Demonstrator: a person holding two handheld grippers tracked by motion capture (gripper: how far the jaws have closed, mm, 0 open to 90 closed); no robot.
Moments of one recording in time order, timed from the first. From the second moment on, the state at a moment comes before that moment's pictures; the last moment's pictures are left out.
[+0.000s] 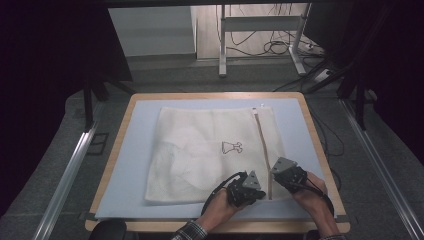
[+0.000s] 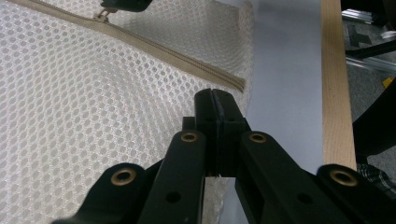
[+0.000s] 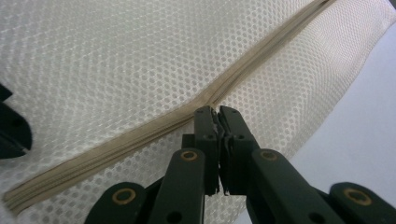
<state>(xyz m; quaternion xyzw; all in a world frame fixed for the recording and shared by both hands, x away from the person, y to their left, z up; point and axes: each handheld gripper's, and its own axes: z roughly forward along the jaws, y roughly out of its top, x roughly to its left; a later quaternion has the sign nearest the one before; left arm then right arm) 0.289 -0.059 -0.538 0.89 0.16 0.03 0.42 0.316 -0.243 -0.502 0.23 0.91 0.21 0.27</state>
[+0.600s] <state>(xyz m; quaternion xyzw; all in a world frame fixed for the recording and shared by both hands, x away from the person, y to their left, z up) 0.289 -0.059 -0.538 0.89 0.16 0.03 0.42 0.336 -0.243 -0.504 0.23 0.91 0.19 0.28</state>
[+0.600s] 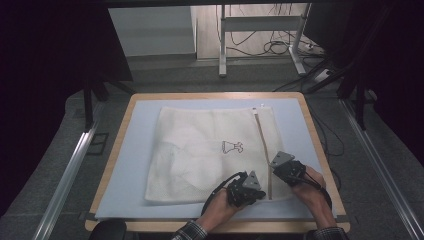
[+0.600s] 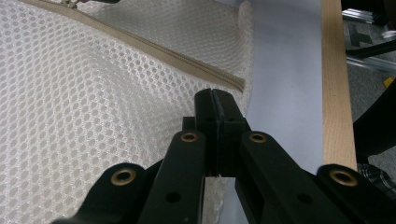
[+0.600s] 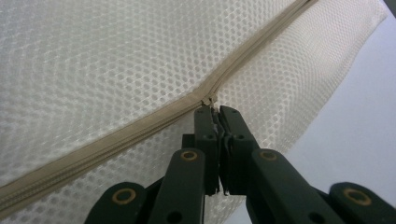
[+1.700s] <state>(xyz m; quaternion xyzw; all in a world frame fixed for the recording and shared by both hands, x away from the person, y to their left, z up) 0.288 -0.060 -0.539 0.89 0.17 0.03 0.42 0.371 -0.237 -0.505 0.22 0.91 0.16 0.32</state>
